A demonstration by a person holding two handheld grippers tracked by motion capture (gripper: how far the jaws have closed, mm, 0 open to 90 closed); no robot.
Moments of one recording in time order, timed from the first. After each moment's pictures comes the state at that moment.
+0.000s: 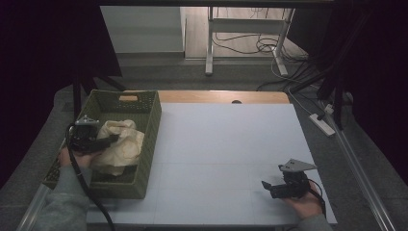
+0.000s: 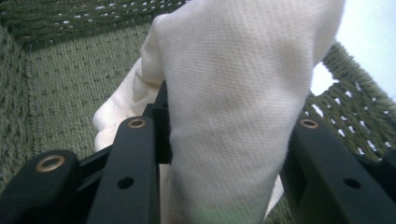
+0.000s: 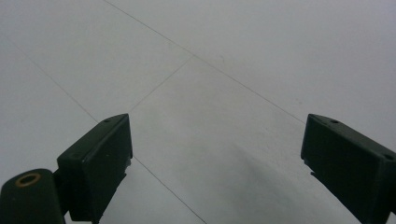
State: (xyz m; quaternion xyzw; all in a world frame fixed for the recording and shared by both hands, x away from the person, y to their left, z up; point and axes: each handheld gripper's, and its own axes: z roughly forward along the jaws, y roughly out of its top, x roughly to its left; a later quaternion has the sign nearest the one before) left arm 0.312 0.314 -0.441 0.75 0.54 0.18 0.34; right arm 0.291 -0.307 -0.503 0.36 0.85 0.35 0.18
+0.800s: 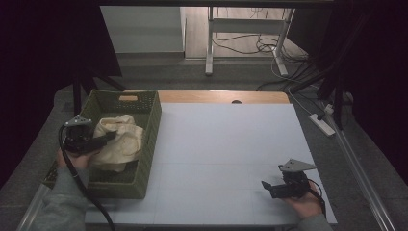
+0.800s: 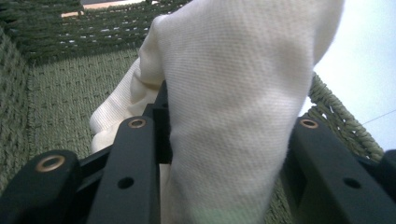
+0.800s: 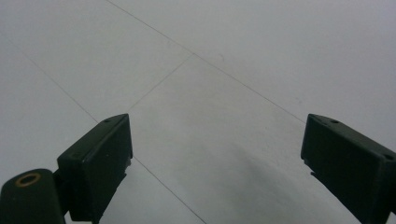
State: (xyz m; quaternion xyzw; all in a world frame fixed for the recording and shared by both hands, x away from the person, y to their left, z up) left arm 0.303 0.321 -0.435 0.71 0.55 0.19 0.39; right arm 0.292 -0.307 -0.503 0.36 0.85 0.35 0.18
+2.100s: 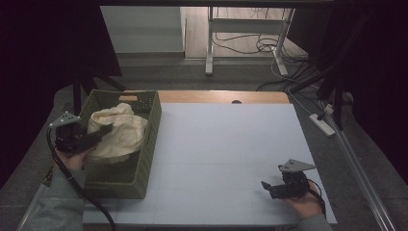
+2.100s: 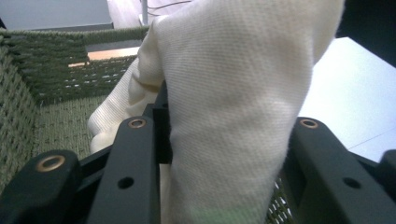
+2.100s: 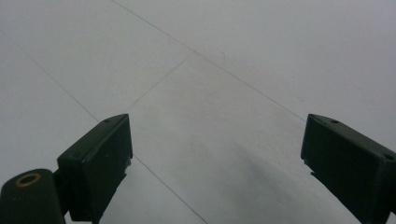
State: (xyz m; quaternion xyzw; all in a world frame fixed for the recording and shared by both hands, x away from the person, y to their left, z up) left arm 0.283 0.320 -0.407 0.68 0.53 0.22 0.46; right arm 0.292 -0.306 -0.504 0.35 0.85 0.34 0.18
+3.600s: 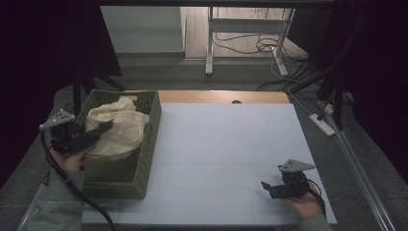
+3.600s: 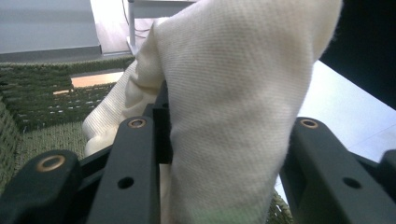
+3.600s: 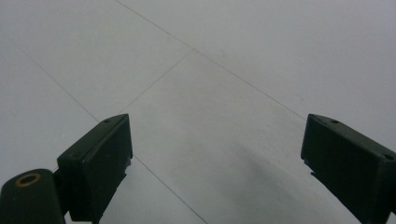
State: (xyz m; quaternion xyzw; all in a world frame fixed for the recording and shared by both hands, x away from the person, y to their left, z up) left arm 0.270 0.312 -0.386 0.67 0.50 0.23 0.50; right arm 0.292 -0.305 -0.505 0.35 0.85 0.34 0.19
